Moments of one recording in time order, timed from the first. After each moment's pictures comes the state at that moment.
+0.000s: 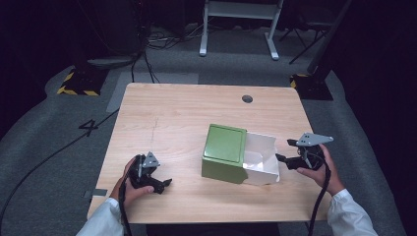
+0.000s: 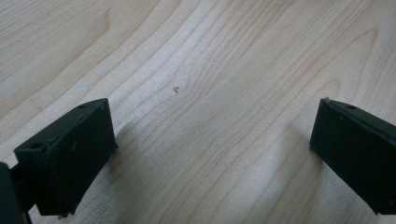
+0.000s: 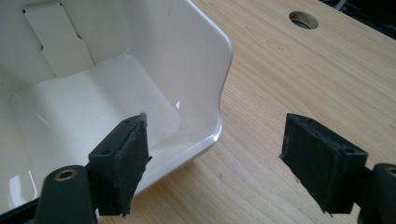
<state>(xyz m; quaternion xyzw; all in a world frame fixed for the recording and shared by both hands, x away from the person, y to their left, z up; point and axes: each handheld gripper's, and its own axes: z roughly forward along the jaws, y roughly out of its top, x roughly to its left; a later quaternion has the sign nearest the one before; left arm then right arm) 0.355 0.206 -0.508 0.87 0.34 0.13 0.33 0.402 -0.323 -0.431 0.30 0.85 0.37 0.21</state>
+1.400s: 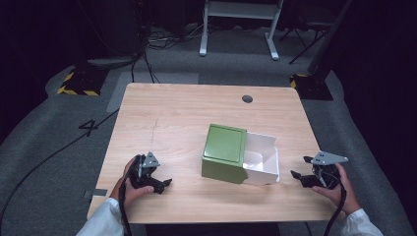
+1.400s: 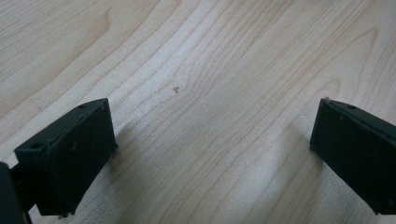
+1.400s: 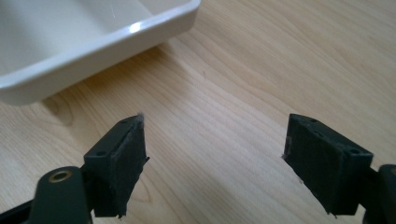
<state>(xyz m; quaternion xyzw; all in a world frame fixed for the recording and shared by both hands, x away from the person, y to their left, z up) 0.355 0.206 -0.508 0.87 0.34 0.13 0.33 0.362 -0.374 -0.467 0.34 0.85 0.33 0.22</state>
